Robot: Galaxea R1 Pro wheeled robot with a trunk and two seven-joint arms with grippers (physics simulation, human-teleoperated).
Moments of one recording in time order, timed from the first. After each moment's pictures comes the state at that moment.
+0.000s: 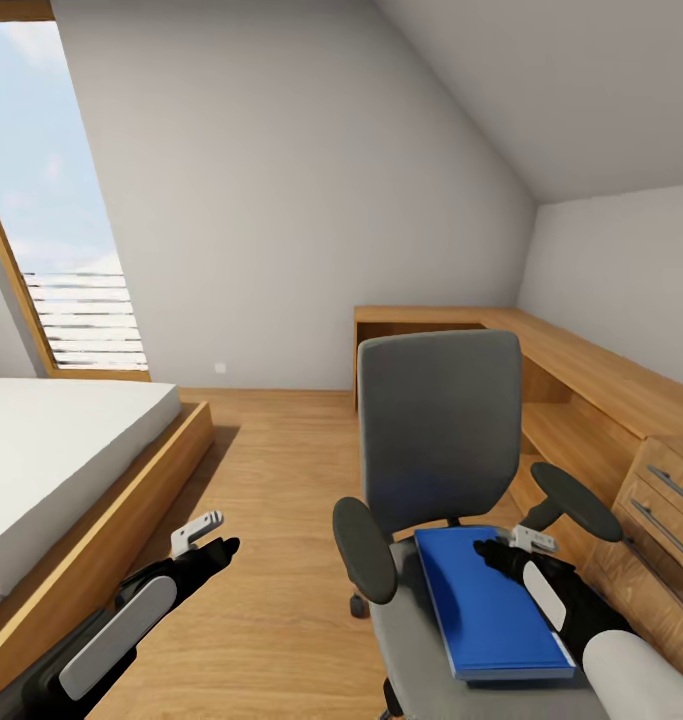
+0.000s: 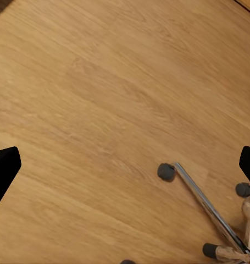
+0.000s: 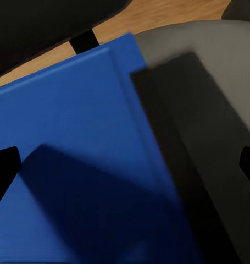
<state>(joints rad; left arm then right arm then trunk) -0.41 0.38 -0.58 -1.36 1.31 0.27 0.74 -0.65 -0.18 0.01 -0.49 -0.41 0.31 -0.02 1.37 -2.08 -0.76</state>
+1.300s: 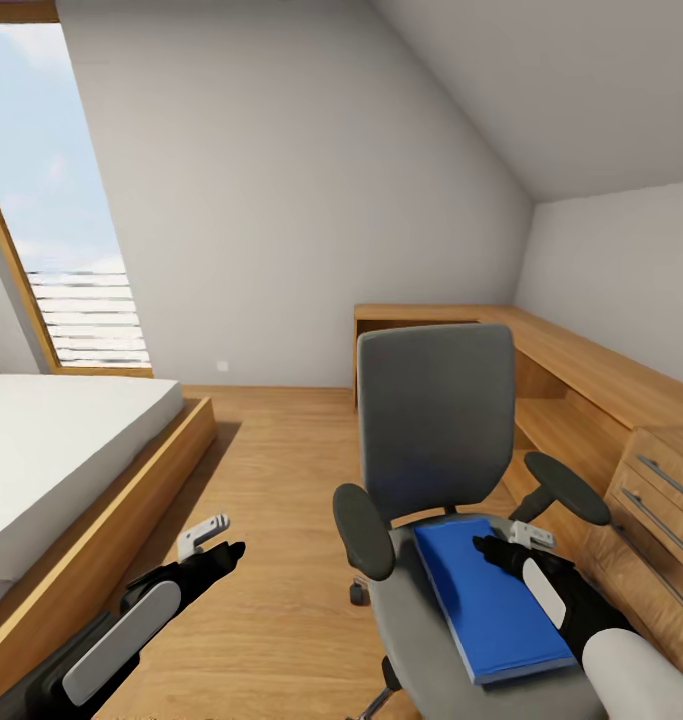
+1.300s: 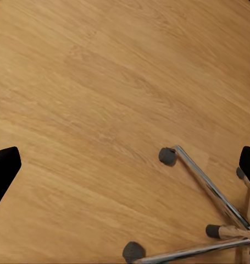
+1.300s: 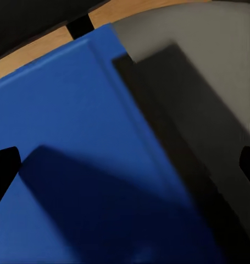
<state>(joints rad) -0.41 0.37 -0.61 -1.36 1.31 0.27 0.73 -0.65 -0.18 0.01 -0.51 -0.41 0.31 -0.02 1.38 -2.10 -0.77</state>
